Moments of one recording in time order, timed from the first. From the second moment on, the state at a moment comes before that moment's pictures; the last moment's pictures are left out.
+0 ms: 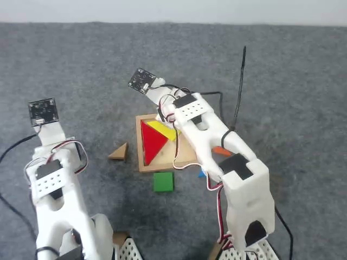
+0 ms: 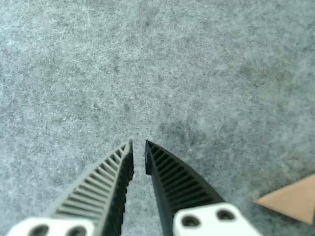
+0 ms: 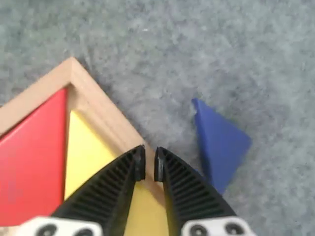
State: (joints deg) left arm -35.0 -34.5 68.7 32.9 -5.8; right arm -32.9 29.5 -2.9 41.4 31.0
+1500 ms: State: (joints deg) left arm -32.7 -34.5 68.7 32.9 -5.8; right arm -33.8 20.1 9.1 44.7 28.4
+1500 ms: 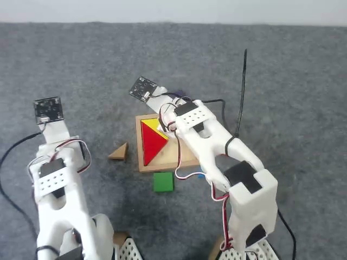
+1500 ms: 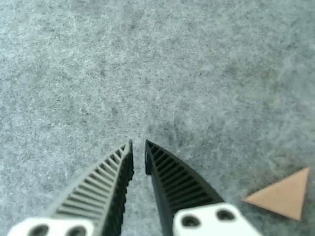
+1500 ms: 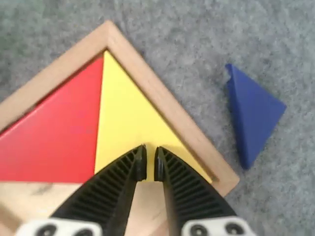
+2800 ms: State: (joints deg) left arm -14.5 -34.6 69.7 43.6 -31.1; right arm -27.4 -28.0 58.6 39.0 28.5
